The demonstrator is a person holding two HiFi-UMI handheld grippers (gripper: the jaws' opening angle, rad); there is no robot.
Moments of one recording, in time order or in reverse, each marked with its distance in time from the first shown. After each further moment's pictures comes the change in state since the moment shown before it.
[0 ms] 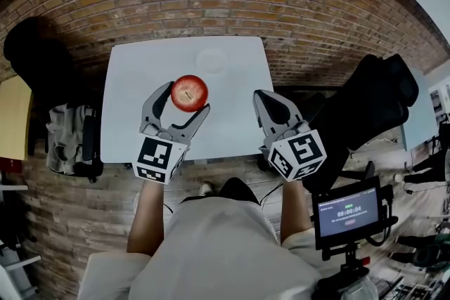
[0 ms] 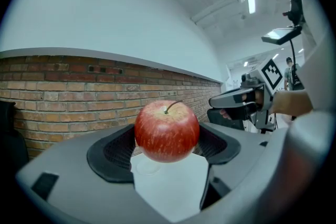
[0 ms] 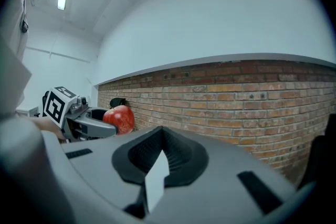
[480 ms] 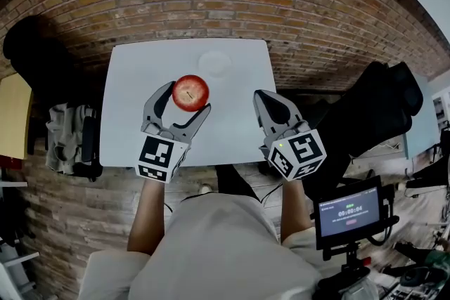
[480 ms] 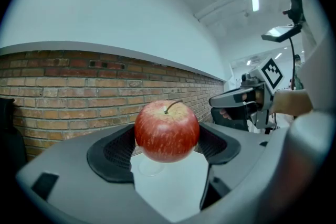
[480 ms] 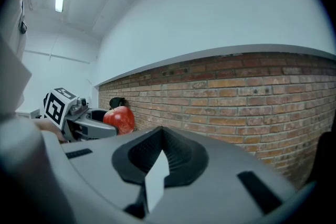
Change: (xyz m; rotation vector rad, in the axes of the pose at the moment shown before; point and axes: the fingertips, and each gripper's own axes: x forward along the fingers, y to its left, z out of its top) left arm 0.025 0.020 -0.013 -0.015 0.022 0.016; right arm 0.032 -0.016 -0.009 0.020 0.012 0.021
